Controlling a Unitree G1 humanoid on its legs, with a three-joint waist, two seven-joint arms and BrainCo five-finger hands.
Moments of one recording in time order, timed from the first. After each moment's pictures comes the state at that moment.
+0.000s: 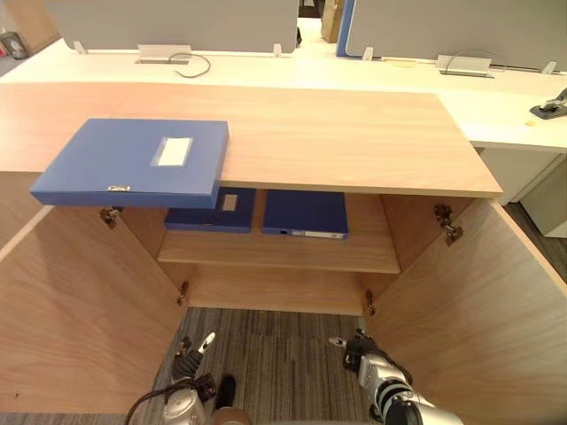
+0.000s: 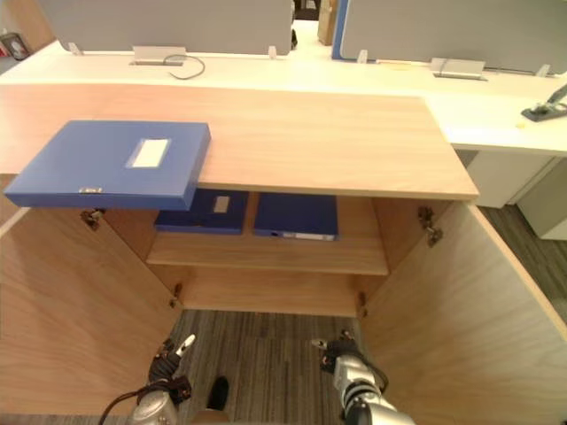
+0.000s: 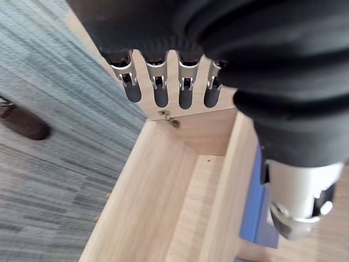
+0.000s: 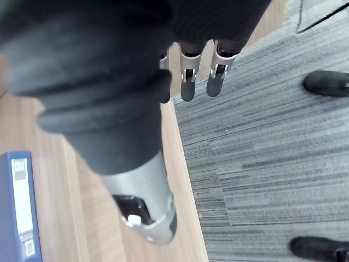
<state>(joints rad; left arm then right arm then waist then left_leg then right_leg) 0.15 -0.03 0.22 0.57 -0.14 -0.12 0.19 -0.26 0.04 -0.37 1.17 -0.02 0.04 -0.19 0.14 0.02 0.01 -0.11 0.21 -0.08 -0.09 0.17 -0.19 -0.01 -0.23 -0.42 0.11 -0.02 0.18</state>
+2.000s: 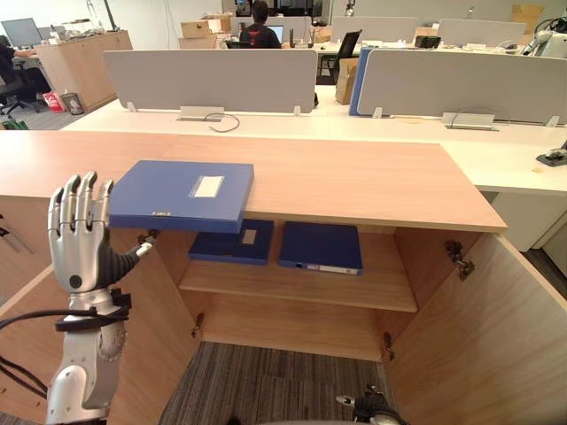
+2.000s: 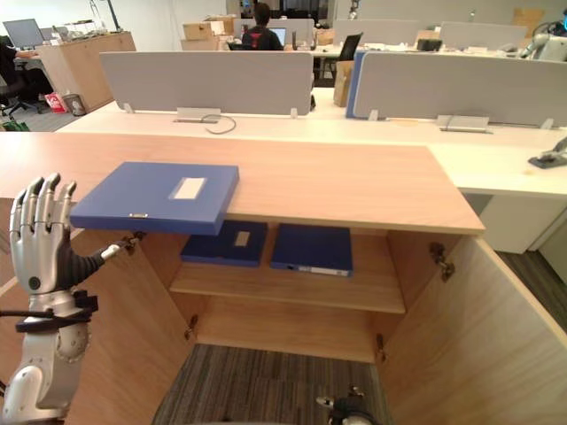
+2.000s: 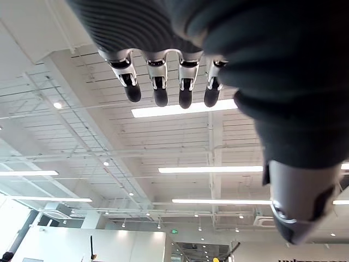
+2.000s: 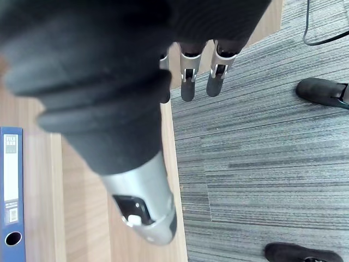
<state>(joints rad) 0.13 0.46 0.24 -0.19 0.99 -0.12 0.58 0.00 0.03 -0.23 1.14 -0.07 -0.03 -0.18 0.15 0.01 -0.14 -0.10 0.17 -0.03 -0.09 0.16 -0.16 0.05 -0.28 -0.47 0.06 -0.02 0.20</state>
